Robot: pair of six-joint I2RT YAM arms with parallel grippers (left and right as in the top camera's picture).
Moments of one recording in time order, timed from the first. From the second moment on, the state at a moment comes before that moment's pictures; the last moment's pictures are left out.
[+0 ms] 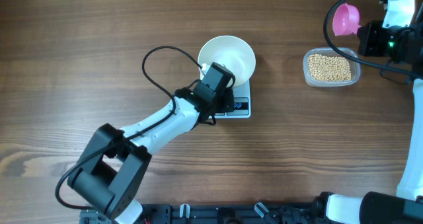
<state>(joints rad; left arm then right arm) -0.65 1.76 1.02 -0.29 0.05 -0.64 -0.26 1.51 1.67 -1.04 -0.31 -0.17</state>
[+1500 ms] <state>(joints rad) -0.68 1.82 1.02 -0.25 0.07 -0.64 -0.26 1.51 1.67 -1.03 -0.31 -0.17</state>
